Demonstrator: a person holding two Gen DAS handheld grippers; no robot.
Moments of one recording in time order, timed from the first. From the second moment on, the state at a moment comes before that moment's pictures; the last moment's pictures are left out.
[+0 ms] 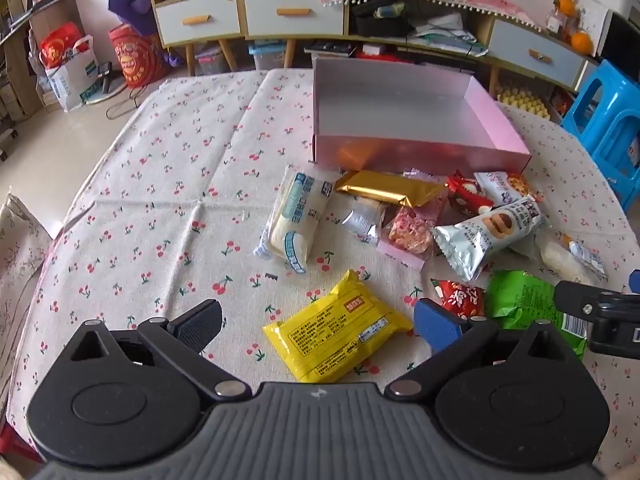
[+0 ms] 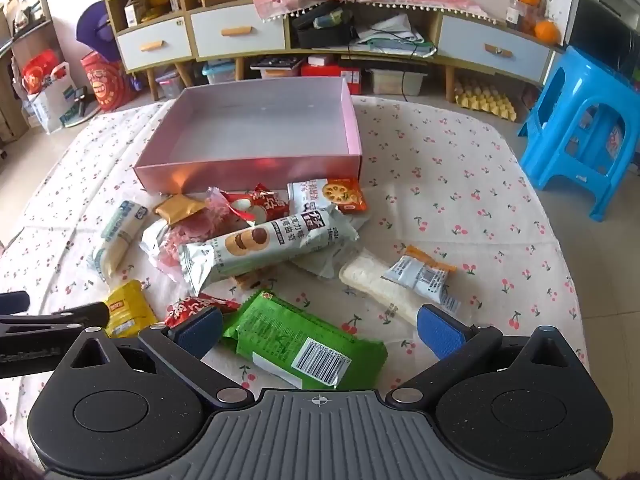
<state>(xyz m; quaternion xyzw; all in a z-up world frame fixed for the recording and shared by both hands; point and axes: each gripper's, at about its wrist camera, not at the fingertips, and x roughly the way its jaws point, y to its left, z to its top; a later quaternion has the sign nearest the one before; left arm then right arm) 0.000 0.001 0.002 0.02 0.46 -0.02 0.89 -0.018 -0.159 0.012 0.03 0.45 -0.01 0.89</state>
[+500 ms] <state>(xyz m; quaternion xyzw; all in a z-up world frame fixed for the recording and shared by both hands) 0.001 0.002 -0.001 0.02 0.47 -0.03 0.88 -0.015 -0.156 0.005 0.03 0.46 -0.01 0.89</state>
